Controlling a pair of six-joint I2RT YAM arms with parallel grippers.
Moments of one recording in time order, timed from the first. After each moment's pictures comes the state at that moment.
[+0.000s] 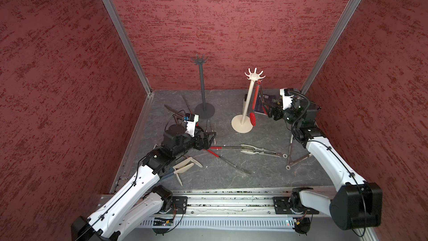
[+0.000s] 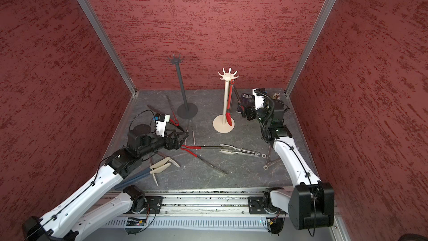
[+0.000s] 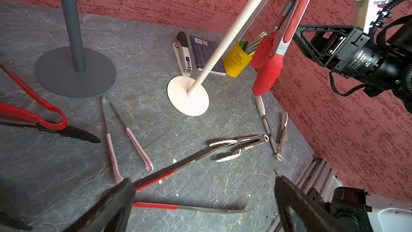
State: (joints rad) left arm -0.54 0.82 0.72 -0.29 0.21 -0.45; right arm 0.07 1.21 0.92 0.04 -0.49 0.17
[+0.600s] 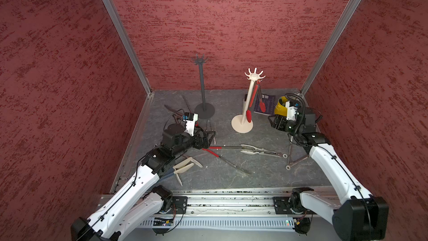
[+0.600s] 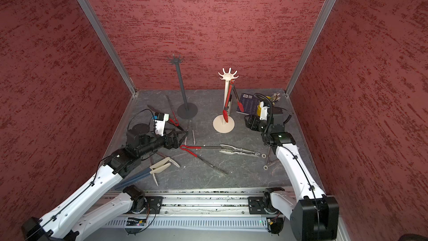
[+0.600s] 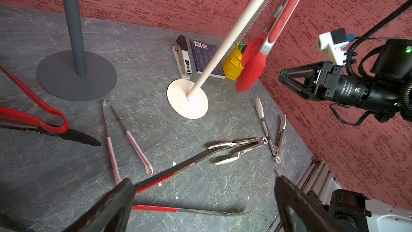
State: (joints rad) left arm -0.53 0.82 0.73 -0.29 0.22 -0.45; right arm 0.07 1.10 0.84 -0.35 -0.29 0.42
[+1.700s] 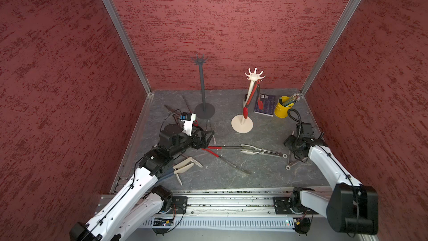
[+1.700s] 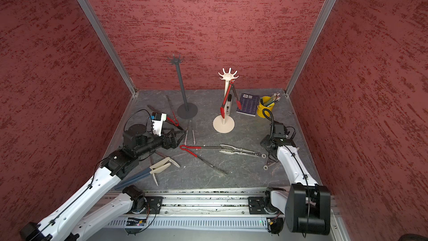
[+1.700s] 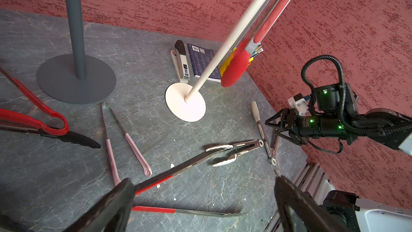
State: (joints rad) left arm -0.49 0.78 0.72 -0.30 0.26 -0.45; right arm -0.11 1.19 0.69 -0.61 0.06 0.71
